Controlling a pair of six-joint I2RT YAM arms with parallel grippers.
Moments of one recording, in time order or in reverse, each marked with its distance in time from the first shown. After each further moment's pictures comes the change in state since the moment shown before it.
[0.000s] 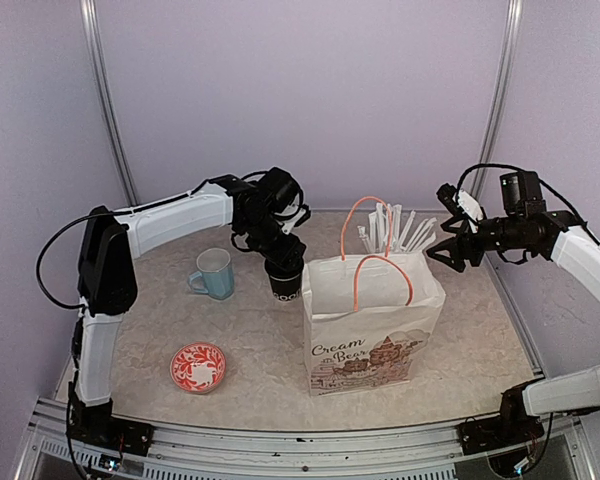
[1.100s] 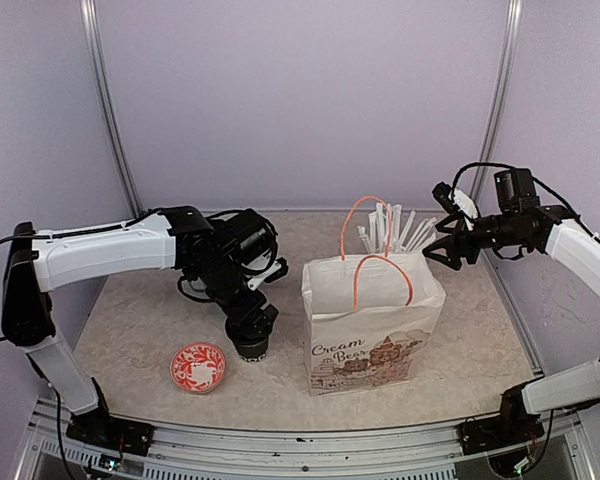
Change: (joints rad) left arm -0.181 -0.490 -0.597 -0.079 0.027 -0.086; right arm 0.000 0.059 0.035 -0.016 -0.048 0.000
